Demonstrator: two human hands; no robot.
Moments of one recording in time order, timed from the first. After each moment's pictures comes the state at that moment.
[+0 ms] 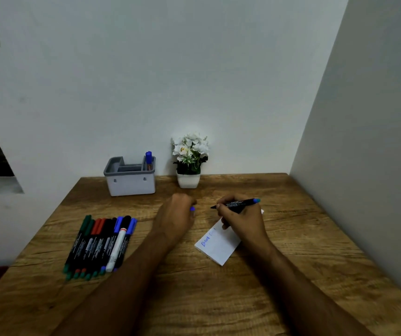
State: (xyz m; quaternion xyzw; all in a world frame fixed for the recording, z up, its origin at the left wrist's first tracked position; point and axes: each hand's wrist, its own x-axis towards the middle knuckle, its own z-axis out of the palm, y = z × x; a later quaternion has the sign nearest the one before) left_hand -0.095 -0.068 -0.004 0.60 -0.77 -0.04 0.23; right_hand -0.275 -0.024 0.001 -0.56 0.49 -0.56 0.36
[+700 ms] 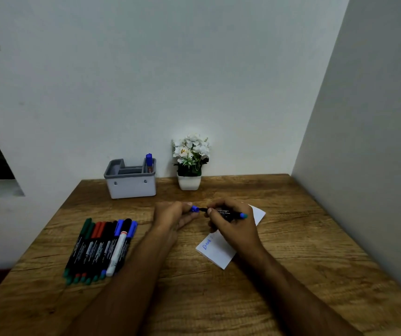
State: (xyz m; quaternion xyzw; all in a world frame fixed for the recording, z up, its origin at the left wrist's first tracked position) left_hand -0.104 -0.054 0.022 0.54 -0.23 -0.61 0.53; right_hand -0.262 -0.024 -0.011 -0.64 0.42 -0.57 0.31
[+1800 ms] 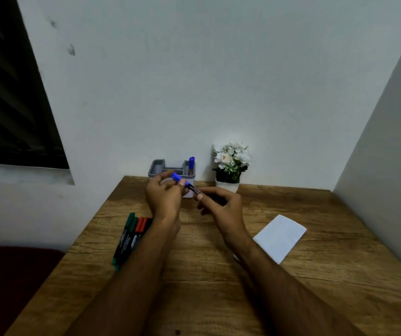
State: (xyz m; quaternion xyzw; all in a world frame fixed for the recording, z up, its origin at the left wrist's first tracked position) left_hand -0.020 -0.052 0.051 0.52 -0.26 -0.35 0.74; right_hand -0.149 -0.064 0.009 -0.60 0.37 -0.58 0.40
